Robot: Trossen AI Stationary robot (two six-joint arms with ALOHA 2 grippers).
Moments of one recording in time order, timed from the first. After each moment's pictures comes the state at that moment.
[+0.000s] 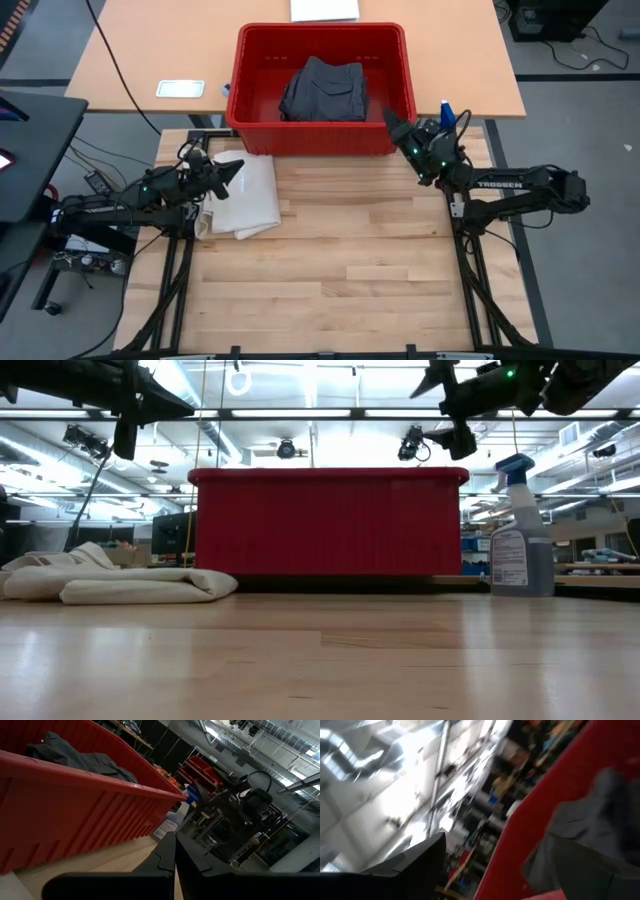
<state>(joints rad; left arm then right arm) 0.12 0.39 0.41 0.00 -0.44 -0.66 -0.35 1.11 0.60 0.78 0.62 0.91</state>
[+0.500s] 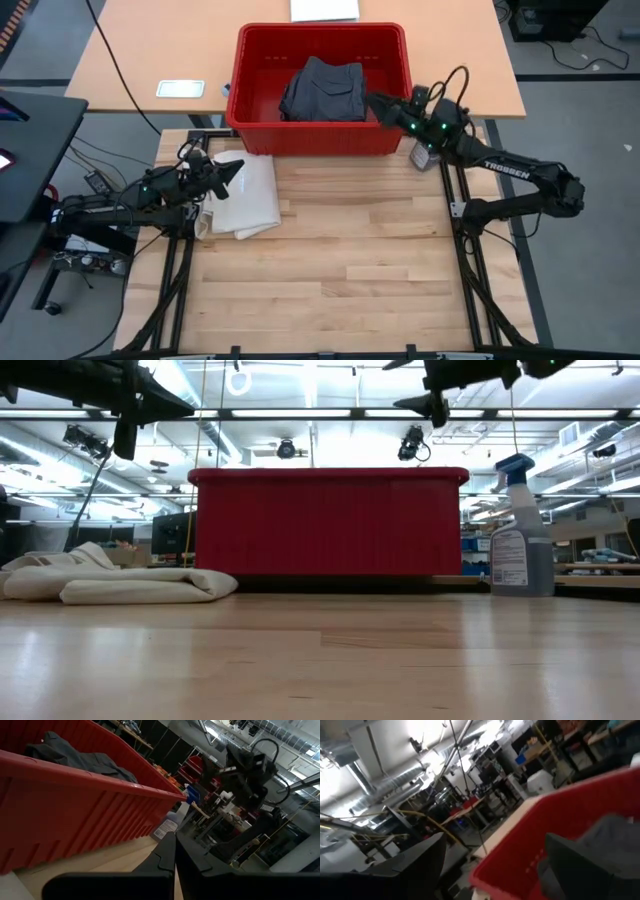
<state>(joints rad) 0.12 0.39 0.41 0.00 -0.44 -0.66 -0.53 1.15 0.95 0.37 0.11 0.64</state>
